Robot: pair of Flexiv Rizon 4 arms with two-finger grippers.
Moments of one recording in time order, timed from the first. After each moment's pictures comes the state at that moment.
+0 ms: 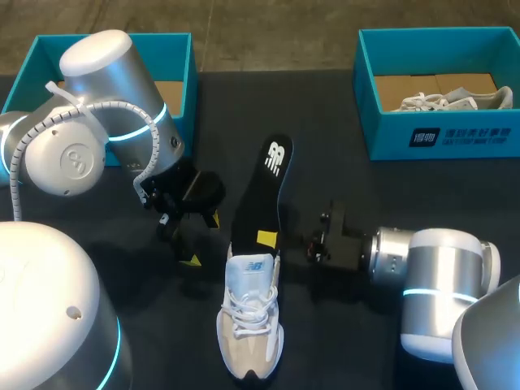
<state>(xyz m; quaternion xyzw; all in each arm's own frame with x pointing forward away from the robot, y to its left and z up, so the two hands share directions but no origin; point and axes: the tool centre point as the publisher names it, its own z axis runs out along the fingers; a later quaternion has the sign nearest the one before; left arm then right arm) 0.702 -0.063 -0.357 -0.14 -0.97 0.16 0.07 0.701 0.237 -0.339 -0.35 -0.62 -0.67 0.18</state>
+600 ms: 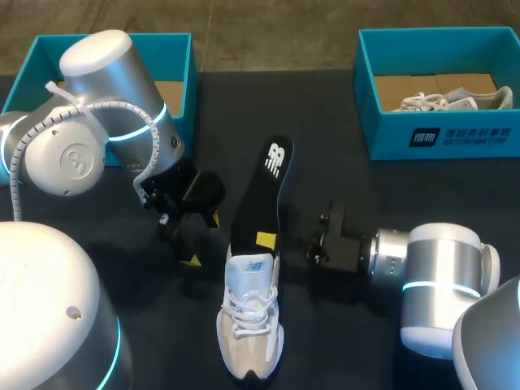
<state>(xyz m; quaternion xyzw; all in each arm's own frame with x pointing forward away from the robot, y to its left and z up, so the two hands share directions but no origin) 0.702 -0.063 -0.357 -0.14 -0.97 0.16 0.07 0.698 0.238 -0.344 -0.36 -0.62 -0.67 0.18</state>
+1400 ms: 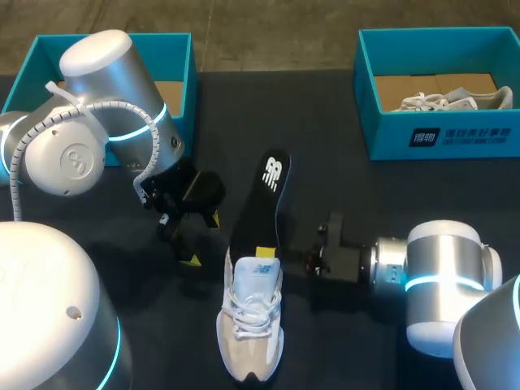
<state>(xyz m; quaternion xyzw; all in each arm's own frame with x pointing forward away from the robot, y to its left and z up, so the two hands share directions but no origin) 0.702 -0.063 -0.357 -0.14 -0.97 0.16 0.07 0.674 0.240 -0.355 -0.36 -0.64 -0.65 0.20</state>
